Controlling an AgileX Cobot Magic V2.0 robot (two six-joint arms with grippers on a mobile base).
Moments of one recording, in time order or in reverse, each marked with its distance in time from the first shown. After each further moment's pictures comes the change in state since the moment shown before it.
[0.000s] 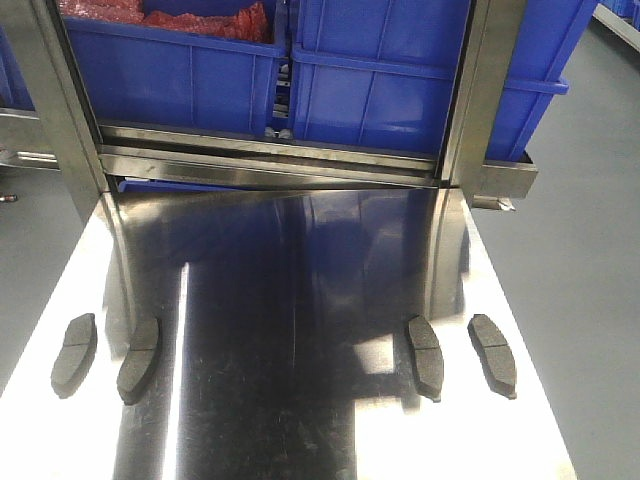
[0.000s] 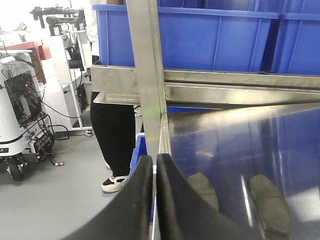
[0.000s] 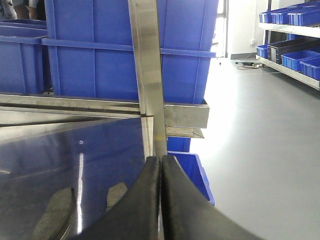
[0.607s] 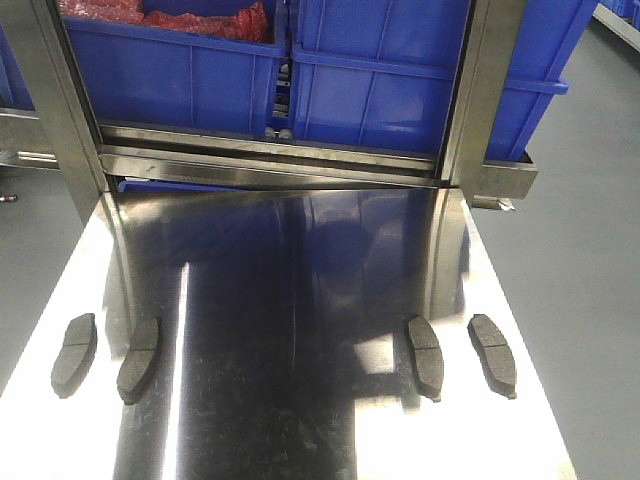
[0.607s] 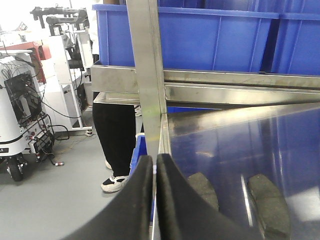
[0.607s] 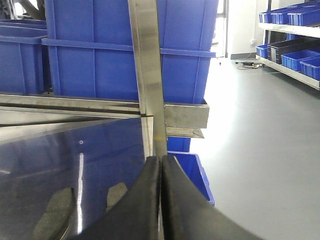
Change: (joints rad) left arm 0.000 0.000 0.000 0.000 0.000 0.000; right arm 0.000 0.000 0.000 0.000 0.000 0.000
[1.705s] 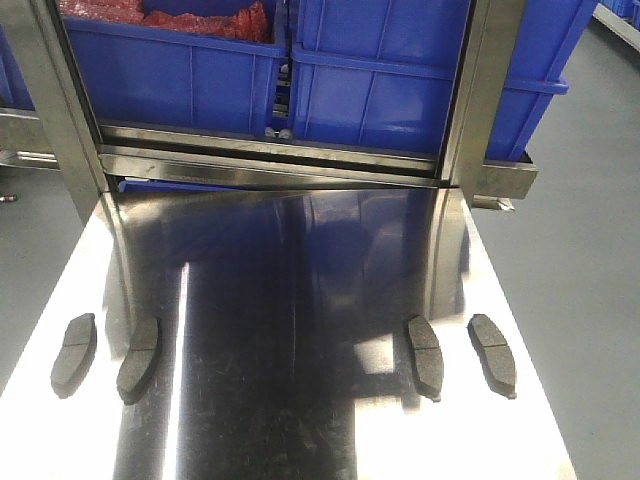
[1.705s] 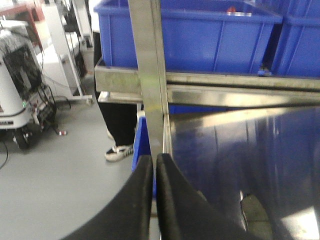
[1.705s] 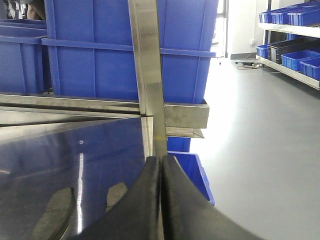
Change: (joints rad) left arm 0.000 0.388 -0.570 0.000 0.378 0.000; right arm 0.000 0.000 0.000 0.000 0.000 0.000
